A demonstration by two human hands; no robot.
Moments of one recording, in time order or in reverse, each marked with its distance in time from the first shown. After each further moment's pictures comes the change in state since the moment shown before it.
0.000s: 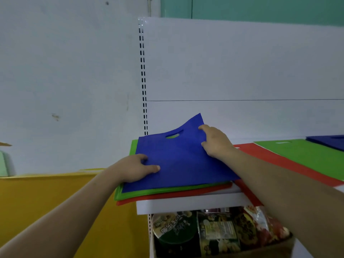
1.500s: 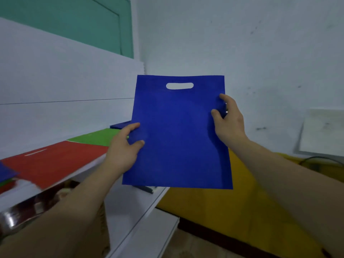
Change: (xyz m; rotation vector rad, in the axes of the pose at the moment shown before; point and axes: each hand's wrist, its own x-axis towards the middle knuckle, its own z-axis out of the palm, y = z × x) left_hand -0.206 0.312 0.136 -0.979 -0.201 0.930; right_hand -0.439 0.101 -0.306 0.033 1.027 0.594
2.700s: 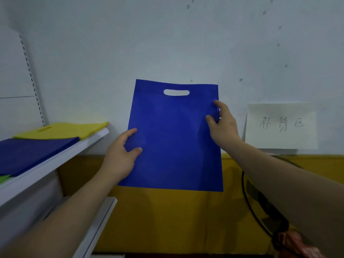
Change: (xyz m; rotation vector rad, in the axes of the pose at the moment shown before) left_hand 0.217 -0.092 0.312 -0.205 -0.430 0.043; right_hand 0.192 0.239 -0.060 -0.335 0.238 0.206
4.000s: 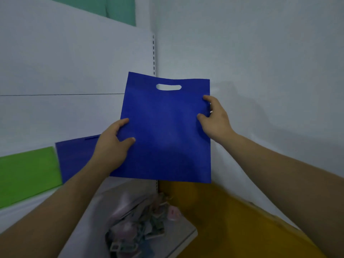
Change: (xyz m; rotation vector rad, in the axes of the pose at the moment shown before) left_hand 0.155 -0.106 -0.133 0.562 0.769 -0.219; right_hand 0.180 -0.037 0.407 0.505 -0.684 -0.354
